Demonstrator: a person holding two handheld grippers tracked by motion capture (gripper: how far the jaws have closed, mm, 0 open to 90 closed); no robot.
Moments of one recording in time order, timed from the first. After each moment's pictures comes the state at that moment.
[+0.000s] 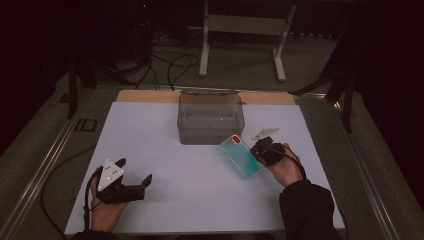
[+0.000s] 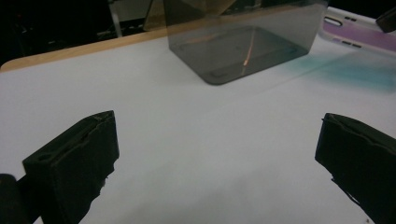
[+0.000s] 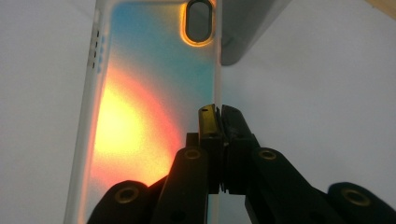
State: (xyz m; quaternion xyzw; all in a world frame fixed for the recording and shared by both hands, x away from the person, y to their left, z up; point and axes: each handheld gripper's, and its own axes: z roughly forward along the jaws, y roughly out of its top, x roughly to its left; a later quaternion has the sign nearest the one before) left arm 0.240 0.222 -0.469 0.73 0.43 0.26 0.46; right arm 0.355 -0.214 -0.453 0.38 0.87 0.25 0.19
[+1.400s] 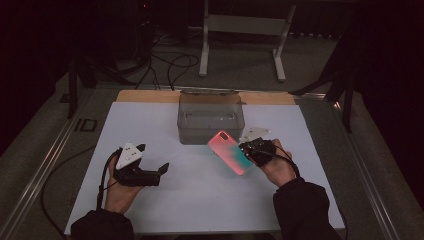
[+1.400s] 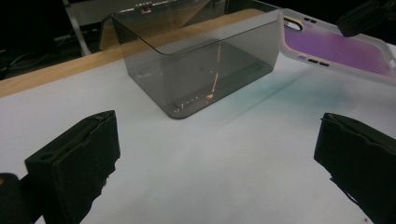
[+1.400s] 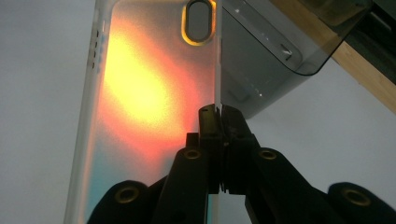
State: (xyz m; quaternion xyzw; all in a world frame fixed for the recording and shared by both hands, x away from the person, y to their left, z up) left arm 0.277 0.185 -0.443 0.77 0.38 0.22 0.46; right arm 0.339 -0.179 -0.425 0.30 0.88 0.28 0.24
